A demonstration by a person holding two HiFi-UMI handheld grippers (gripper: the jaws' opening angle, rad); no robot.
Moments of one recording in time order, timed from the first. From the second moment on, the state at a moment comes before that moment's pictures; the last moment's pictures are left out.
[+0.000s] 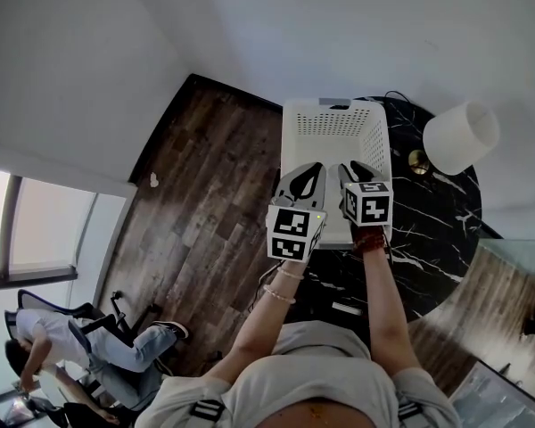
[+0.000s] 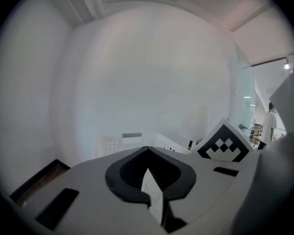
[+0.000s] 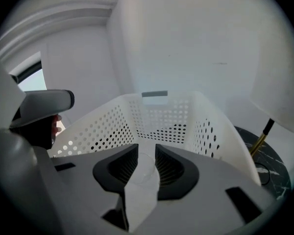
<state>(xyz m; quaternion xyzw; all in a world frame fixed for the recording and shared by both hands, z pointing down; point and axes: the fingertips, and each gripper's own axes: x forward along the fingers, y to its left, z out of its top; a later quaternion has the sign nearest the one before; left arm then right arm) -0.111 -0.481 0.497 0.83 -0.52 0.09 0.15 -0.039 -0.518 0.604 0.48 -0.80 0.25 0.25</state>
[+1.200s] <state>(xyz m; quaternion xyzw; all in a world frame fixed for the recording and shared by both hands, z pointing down) -0.112 -0.484 0.498 0.84 -0.52 0.08 0.16 -0.046 -0.525 0.671 0.43 -0.77 0.29 0.36</state>
